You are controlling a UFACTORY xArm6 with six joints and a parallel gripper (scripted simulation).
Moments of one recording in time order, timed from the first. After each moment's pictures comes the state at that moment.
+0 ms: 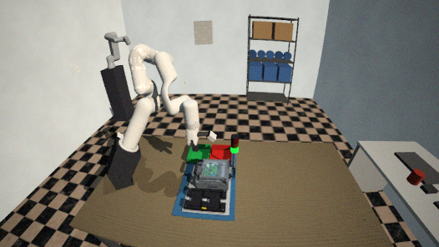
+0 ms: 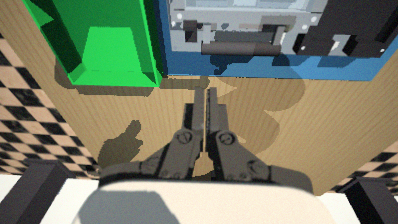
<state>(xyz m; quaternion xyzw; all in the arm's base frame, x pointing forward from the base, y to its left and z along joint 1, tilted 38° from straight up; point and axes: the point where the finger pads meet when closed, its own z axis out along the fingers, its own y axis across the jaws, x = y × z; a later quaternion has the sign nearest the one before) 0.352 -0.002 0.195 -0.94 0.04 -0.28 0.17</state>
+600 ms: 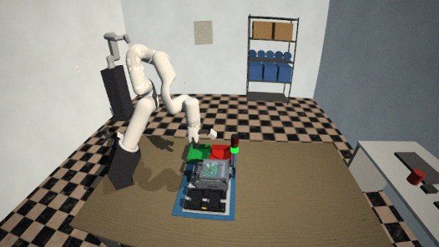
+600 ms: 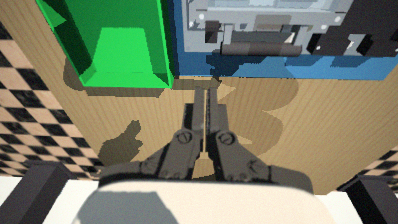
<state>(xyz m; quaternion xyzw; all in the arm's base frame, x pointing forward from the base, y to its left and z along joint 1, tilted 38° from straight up) 0.353 0.022 0.201 -0.94 0.04 -0.28 0.17</state>
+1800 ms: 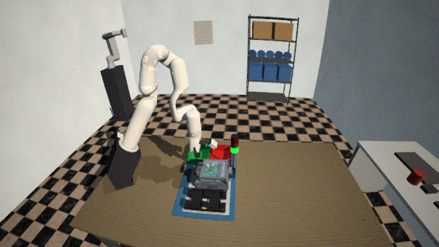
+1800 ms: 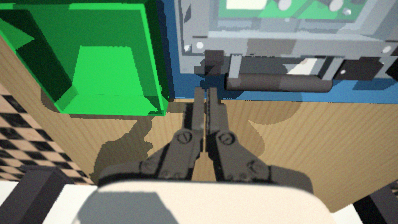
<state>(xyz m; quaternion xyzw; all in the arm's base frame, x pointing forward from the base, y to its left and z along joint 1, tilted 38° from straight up) 0.390 0.042 0.148 -0.94 0.04 -0.28 0.17</state>
